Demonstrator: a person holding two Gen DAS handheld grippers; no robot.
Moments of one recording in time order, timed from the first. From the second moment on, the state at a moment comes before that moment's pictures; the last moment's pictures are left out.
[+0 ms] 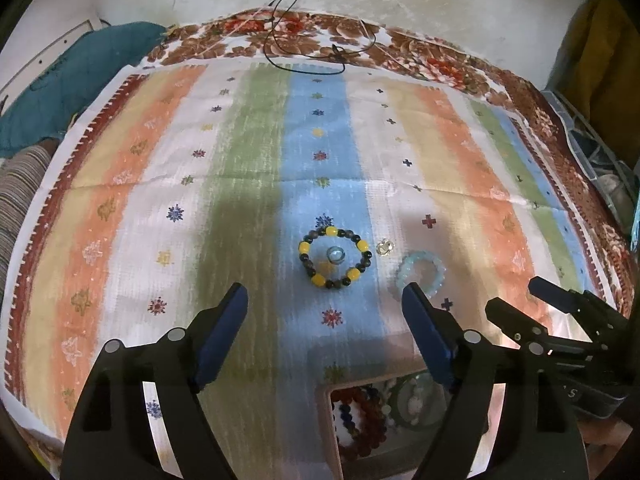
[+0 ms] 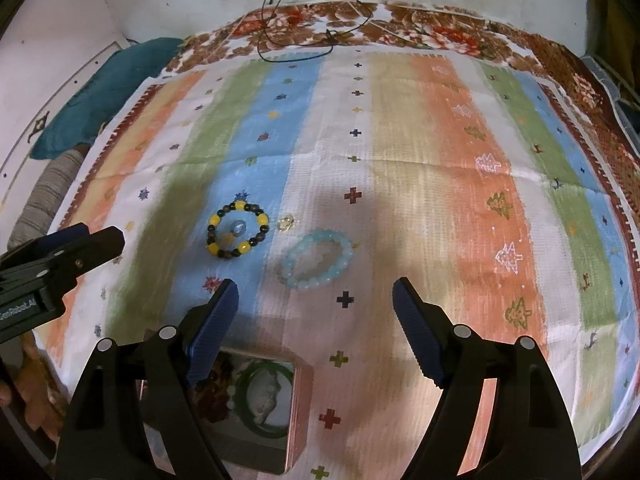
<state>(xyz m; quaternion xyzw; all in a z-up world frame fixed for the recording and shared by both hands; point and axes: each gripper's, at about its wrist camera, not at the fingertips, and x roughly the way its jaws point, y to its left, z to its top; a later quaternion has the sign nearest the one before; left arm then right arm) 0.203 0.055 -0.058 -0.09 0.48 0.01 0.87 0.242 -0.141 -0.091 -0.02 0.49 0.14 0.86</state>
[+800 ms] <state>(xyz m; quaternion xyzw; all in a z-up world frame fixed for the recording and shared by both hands) 0.236 0.052 -0.092 -0.08 0.51 0.01 0.85 0.272 -0.132 -0.113 -0.03 0.51 0.12 0.85</state>
